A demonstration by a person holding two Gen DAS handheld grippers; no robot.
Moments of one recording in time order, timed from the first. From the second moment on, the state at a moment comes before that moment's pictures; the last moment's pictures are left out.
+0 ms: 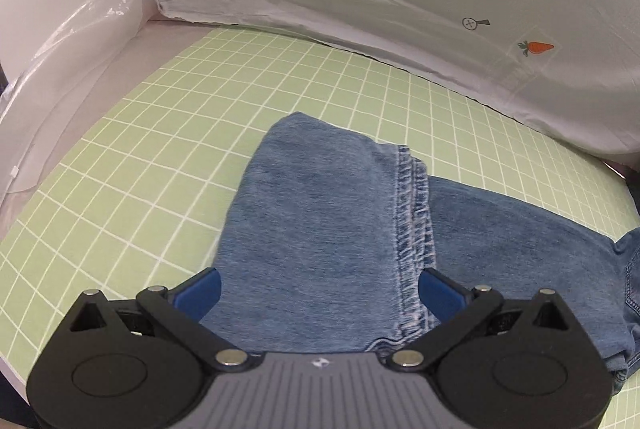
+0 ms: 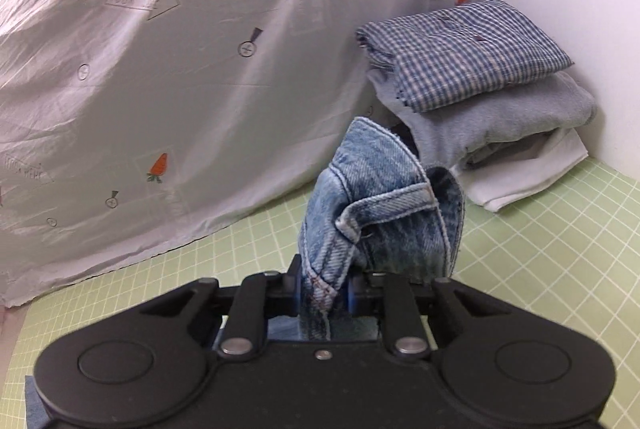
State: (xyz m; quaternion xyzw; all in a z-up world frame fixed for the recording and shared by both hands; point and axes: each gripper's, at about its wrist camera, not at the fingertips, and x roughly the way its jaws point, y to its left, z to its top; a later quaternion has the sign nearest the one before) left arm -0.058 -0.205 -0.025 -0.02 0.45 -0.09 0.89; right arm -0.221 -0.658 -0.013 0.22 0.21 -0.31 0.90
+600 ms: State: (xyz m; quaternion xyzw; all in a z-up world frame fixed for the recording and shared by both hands) left arm -0.012 -0.093 -0.040 0.01 0.45 -0.11 0.88; right arm -0.121 -0.443 -0.115 0.13 0.38 -0.25 0.88
